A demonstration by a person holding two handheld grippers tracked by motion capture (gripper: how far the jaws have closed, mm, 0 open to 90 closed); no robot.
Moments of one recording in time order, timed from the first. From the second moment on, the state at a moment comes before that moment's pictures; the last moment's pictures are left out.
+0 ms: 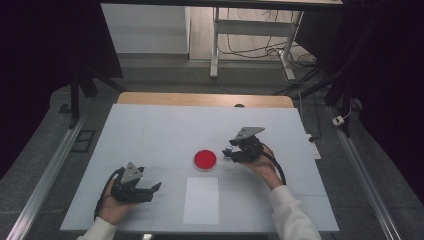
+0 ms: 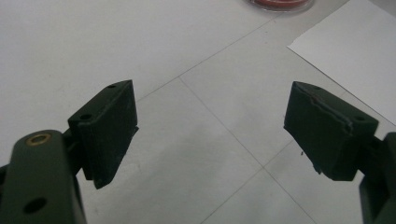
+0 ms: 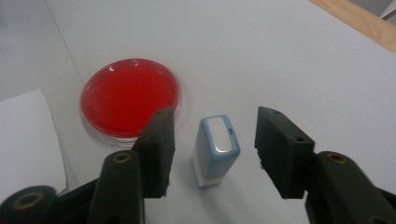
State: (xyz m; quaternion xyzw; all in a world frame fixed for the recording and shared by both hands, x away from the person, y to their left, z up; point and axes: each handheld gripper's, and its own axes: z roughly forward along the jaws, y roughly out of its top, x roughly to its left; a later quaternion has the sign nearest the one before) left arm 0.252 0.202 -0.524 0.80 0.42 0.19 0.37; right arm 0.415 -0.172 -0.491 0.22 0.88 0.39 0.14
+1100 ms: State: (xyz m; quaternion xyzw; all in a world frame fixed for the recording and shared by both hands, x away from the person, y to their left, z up) left arm 0.252 0.204 -0.526 0.81 0.42 0.19 0.37; right arm 0.409 -0.169 -0.490 0.18 0.89 0.38 0.18
